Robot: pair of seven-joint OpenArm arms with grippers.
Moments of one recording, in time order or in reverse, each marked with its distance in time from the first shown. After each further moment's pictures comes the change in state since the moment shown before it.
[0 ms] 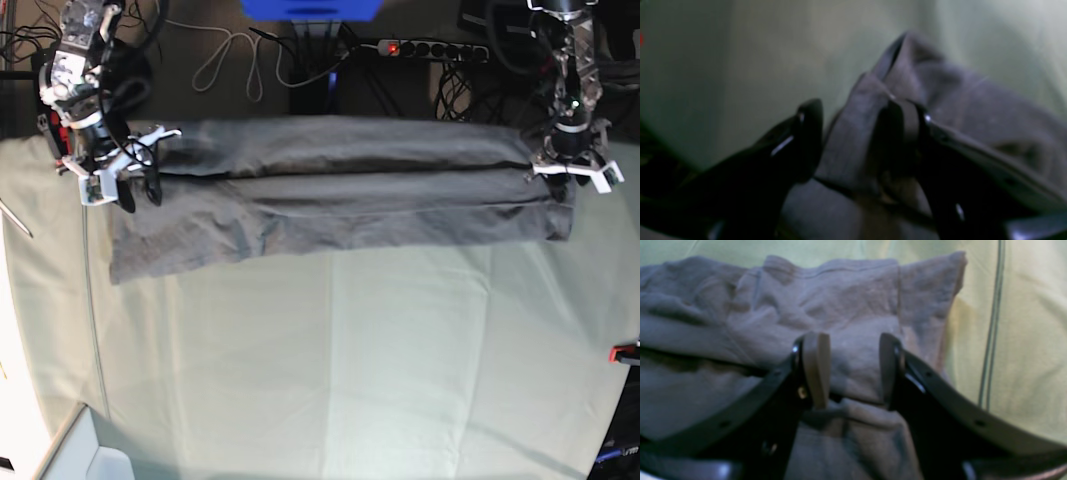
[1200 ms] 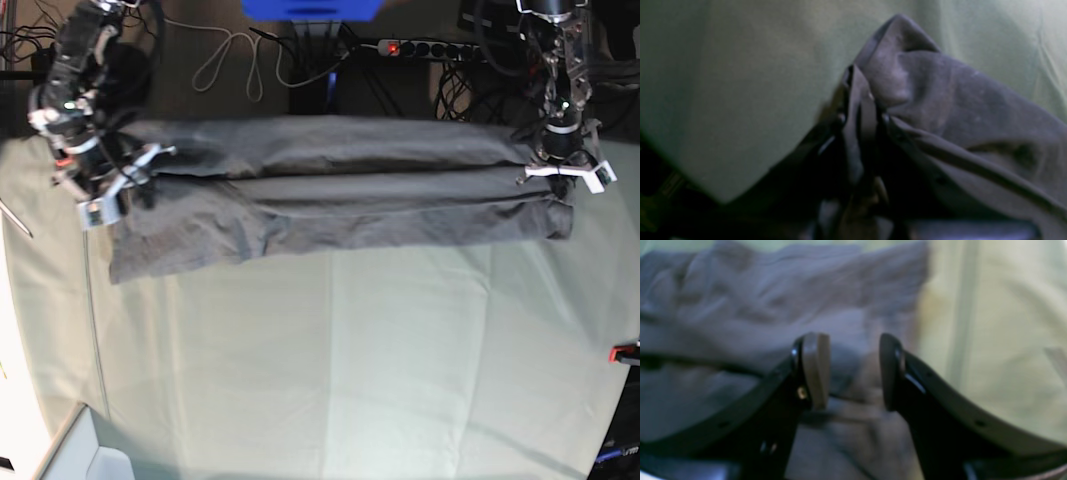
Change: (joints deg) left arm -0.7 1.9 -0.1 -1.0 0.0 0.0 -1.8; right arm 5.3 -1.7 1.5 2.2 0.1 0.0 -19.2
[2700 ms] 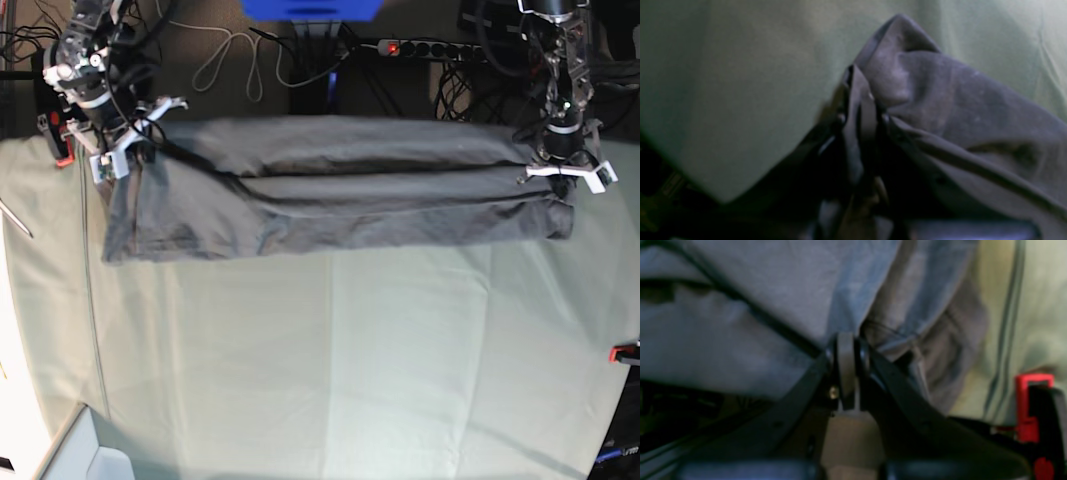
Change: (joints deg) left arm 0.0 -0.3 -0.2 0.0 0.0 -0.2 0.3; right arm -8.6 -3.8 1.6 3.9 0.1 0.0 0.3
